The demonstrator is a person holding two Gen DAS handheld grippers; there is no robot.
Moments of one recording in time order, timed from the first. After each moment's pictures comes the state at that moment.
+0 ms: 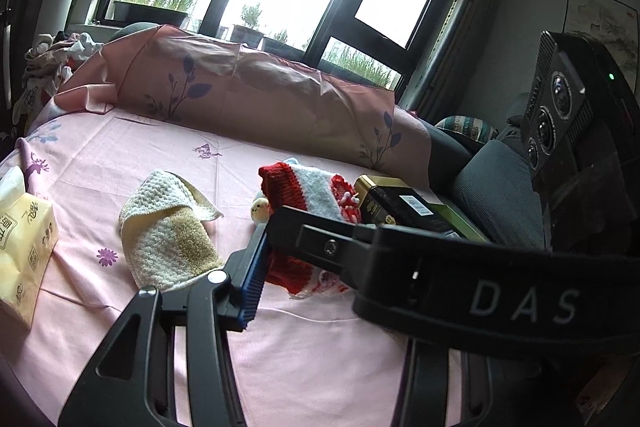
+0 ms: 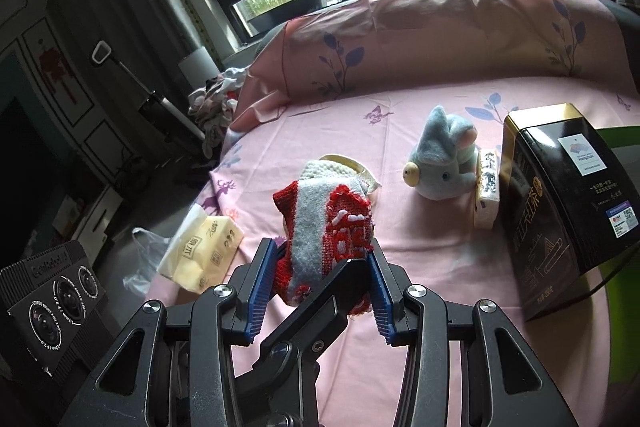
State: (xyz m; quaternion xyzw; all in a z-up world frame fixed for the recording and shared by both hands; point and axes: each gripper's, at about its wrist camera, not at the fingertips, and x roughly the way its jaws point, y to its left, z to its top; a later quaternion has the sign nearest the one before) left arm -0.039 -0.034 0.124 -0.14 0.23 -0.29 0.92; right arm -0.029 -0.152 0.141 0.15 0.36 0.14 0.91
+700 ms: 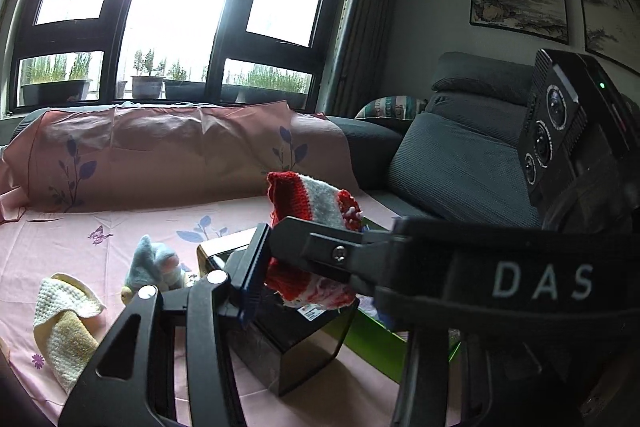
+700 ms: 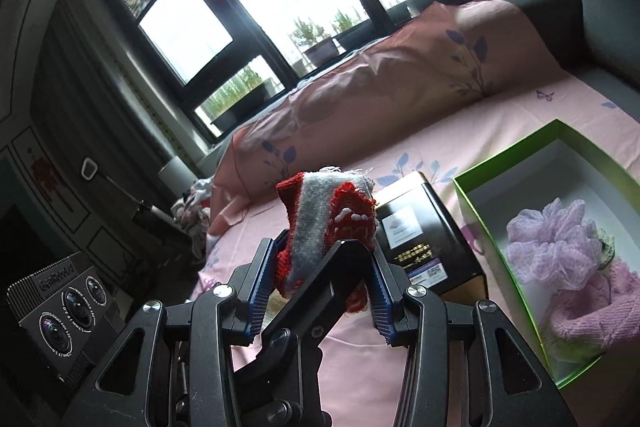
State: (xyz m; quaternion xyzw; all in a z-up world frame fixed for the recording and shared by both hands) left arm -0.055 -0.179 0.182 -0.03 0.16 -0.40 0.90; right arm -0.080 -0.308 0.178 0.29 0.25 0.07 0.92
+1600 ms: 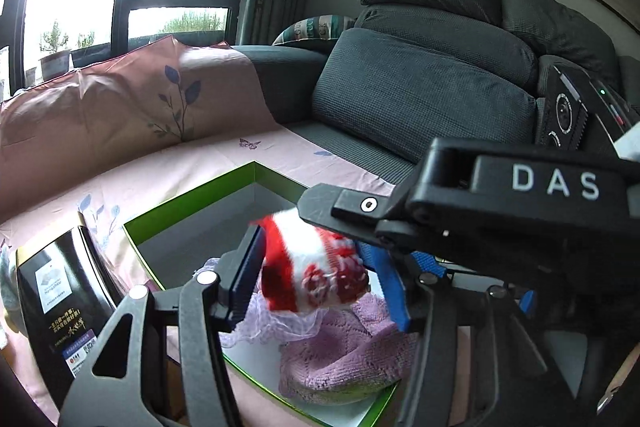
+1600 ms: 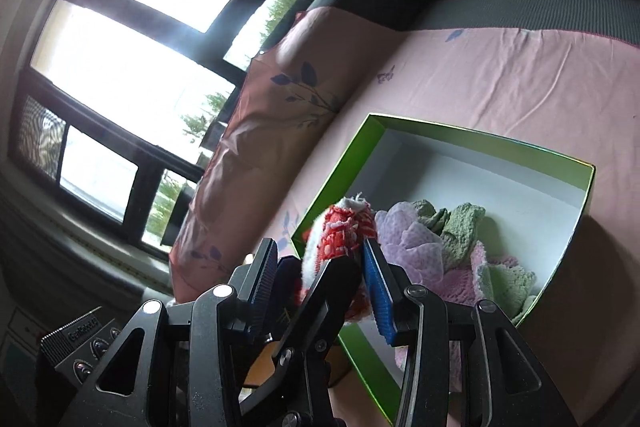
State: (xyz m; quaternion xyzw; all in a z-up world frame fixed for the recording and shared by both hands) left arm -0.053 -0.337 0.145 0.06 0.25 -0.50 0.83; right arm -0.128 -0.464 0.111 0.50 0.19 -0.08 0.84
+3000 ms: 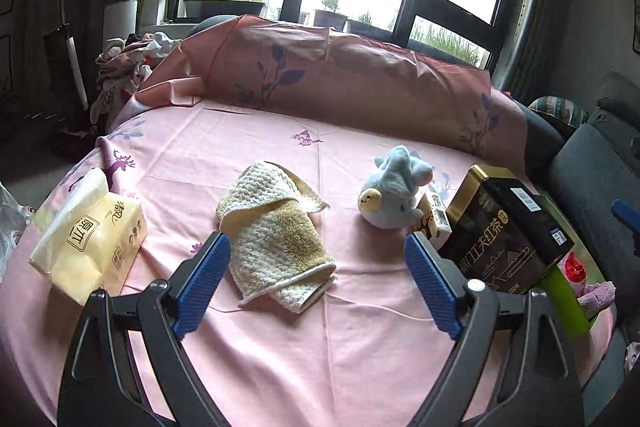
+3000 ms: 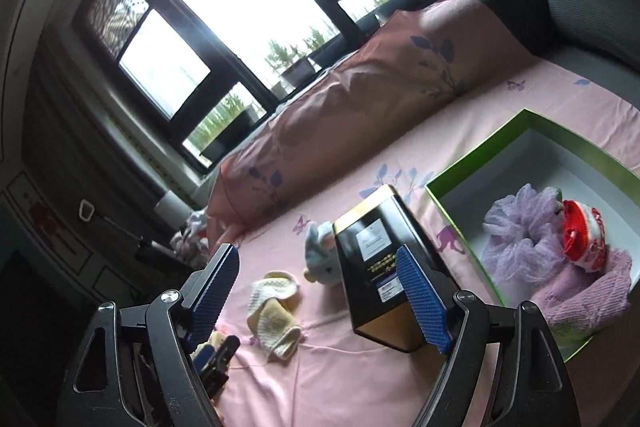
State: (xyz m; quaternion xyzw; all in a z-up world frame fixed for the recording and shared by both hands) left arm -0.014 -0.013 0.113 -0.08 0.28 -0.12 0.95; right arm -0.081 -0.315 0.178 0.32 0.24 0.04 0.92
